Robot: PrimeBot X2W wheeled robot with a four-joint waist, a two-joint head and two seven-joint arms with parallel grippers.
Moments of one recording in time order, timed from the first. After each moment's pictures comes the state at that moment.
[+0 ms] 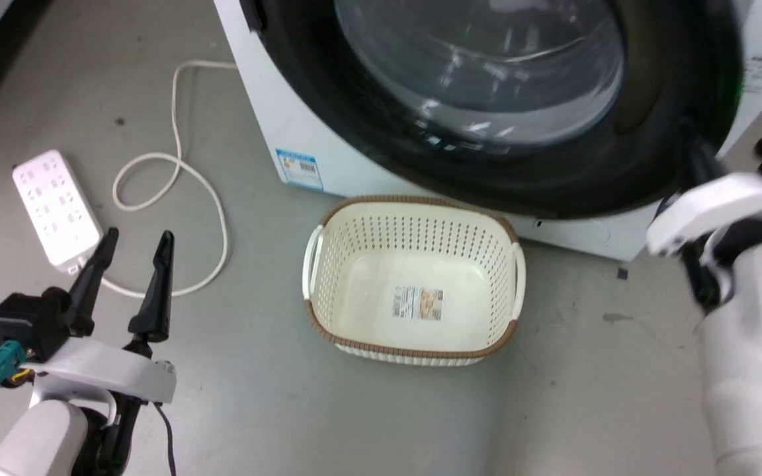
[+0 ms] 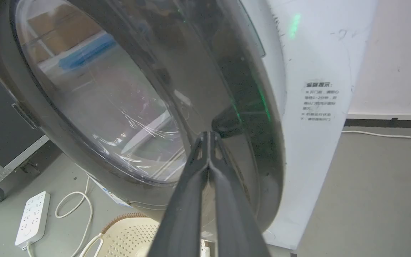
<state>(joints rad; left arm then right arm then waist) -0.24 0.56 -0.31 0.07 -0.67 0.08 -0.26 -0.76 -0.05 -0.29 0.75 0.05 0.13 -0.16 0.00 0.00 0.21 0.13</state>
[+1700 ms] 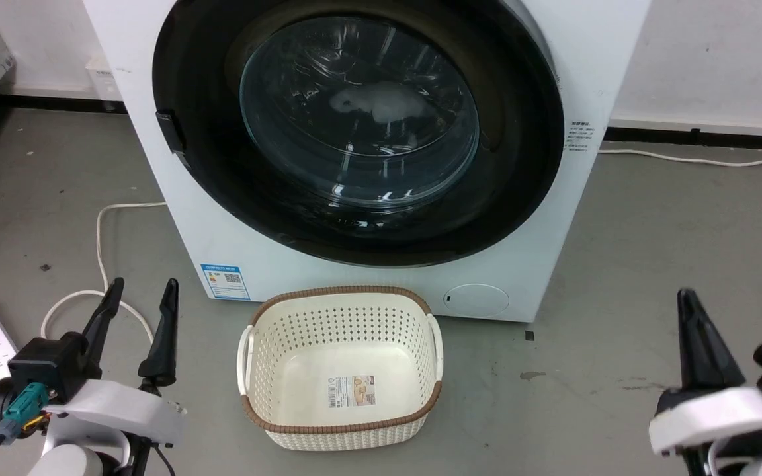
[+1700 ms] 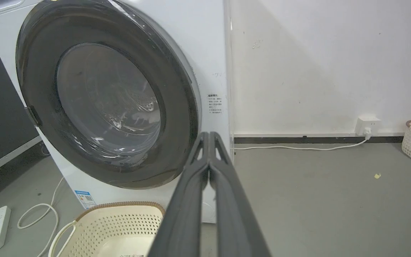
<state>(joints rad) -0.14 0.51 -0.28 0.07 -0.60 0.12 -0.24 -0.08 -0.05 -0.13 0.09 0.15 0.13 -0.15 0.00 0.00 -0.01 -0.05</state>
